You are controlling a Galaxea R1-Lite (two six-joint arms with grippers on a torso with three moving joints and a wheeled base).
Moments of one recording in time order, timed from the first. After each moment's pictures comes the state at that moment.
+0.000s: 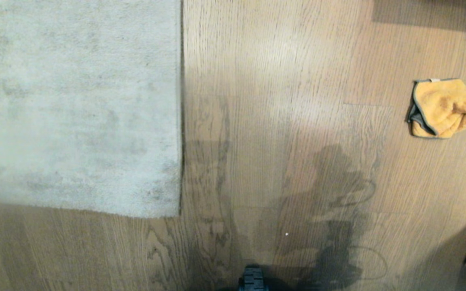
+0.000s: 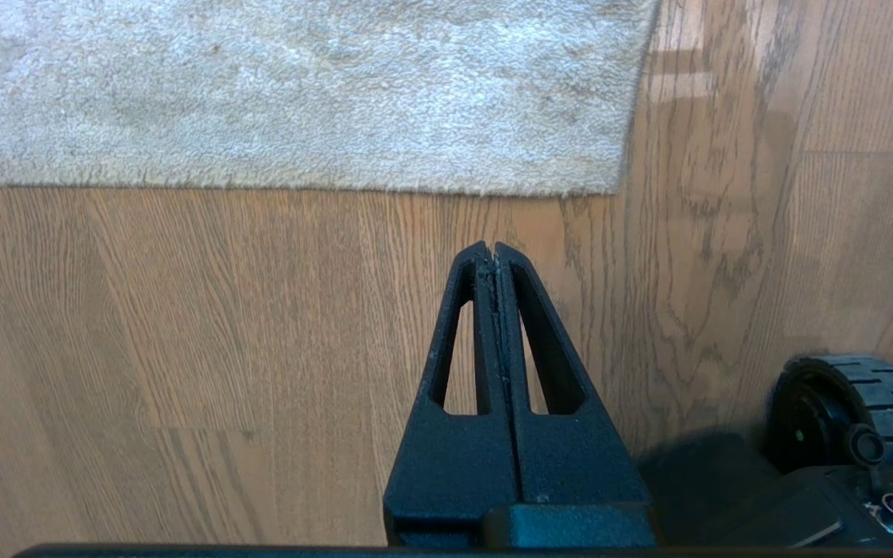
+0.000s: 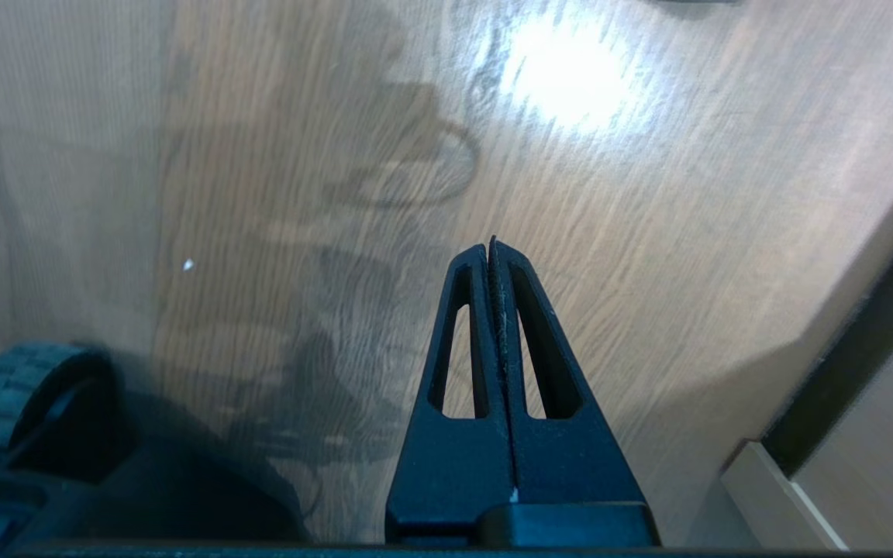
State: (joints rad) left arm 0.00 0.00 0.00 0.00 -0.02 0.04; right arm -0.19 0.29 -0.06 -0.23 0.23 -0.21
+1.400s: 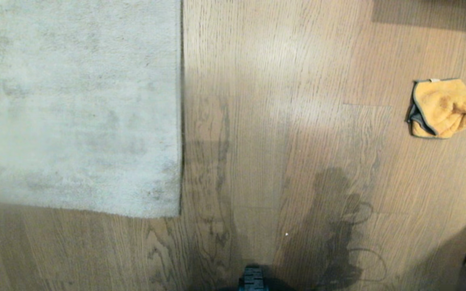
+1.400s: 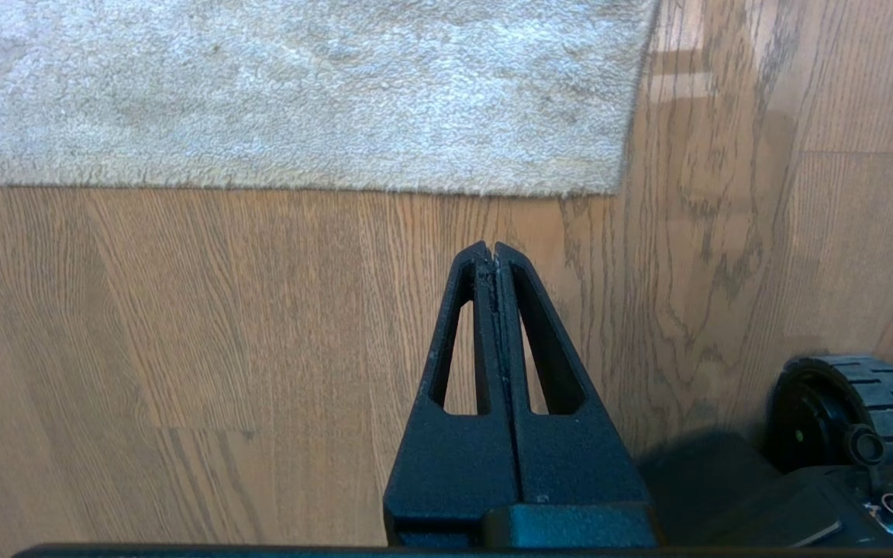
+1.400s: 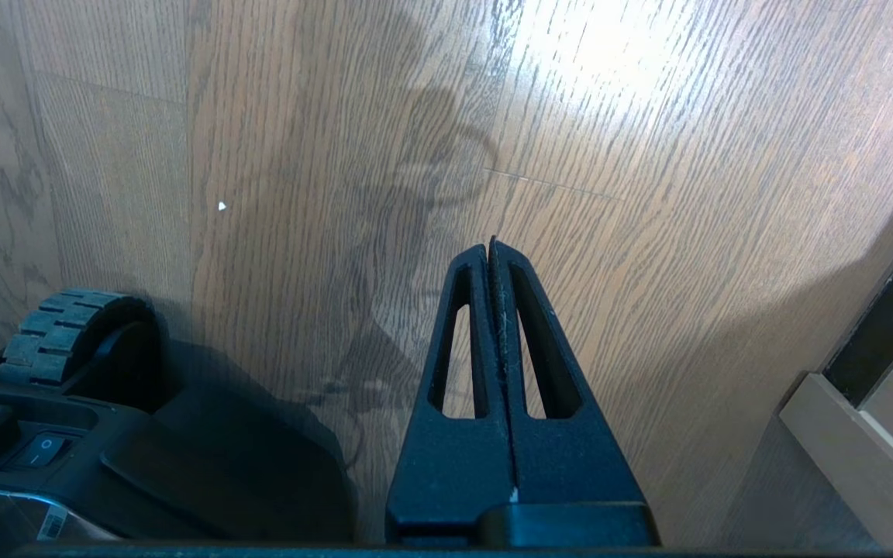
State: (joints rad) left arm 0.00 0.00 0.00 0.00 -0.02 0.04; right arm 0.01 0.00 -0.01 0.04 0.07 -0.14
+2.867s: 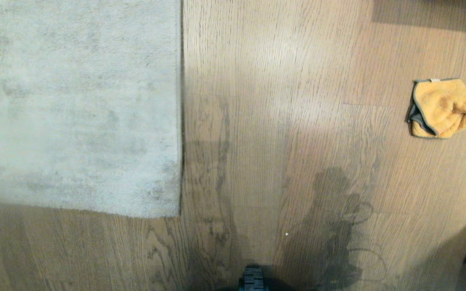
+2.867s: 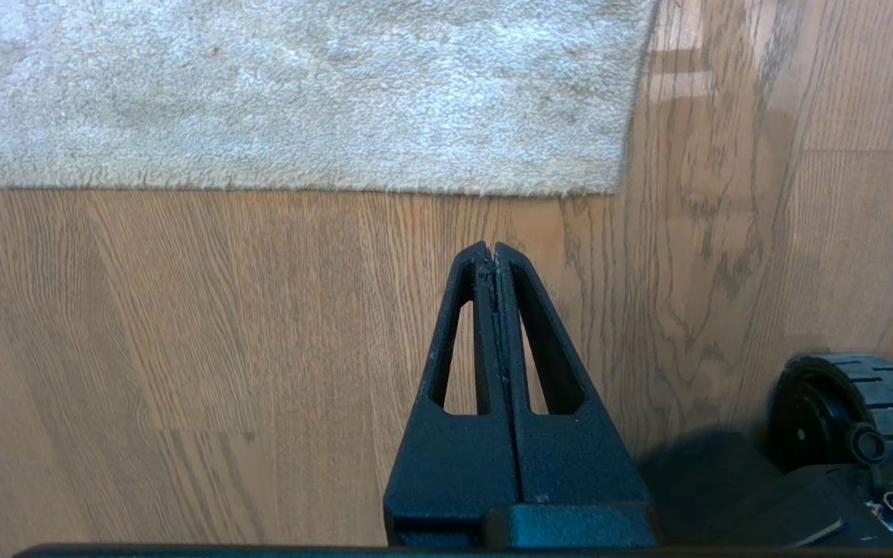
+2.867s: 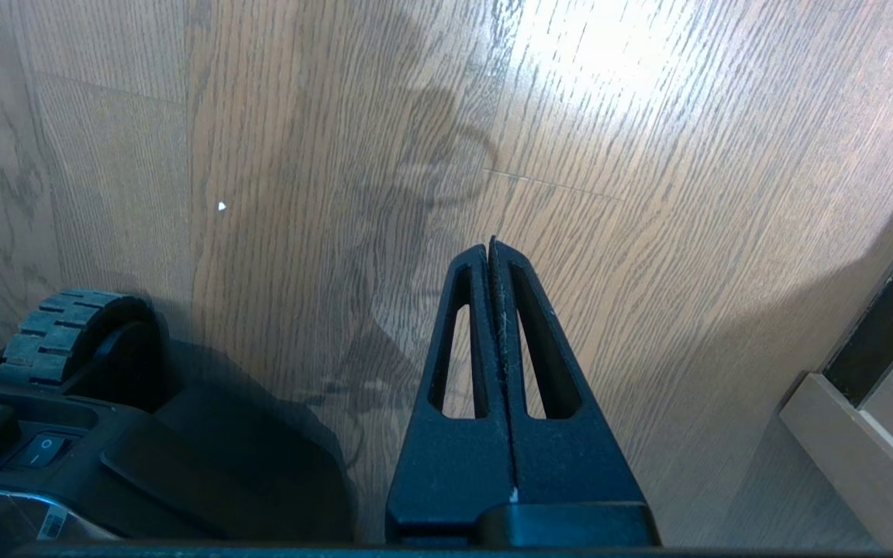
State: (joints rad) left arm 0.00 0.00 0.00 0.00 -0.02 0.05; right arm 0.01 0.00 -0.01 0.04 0.07 -0.14
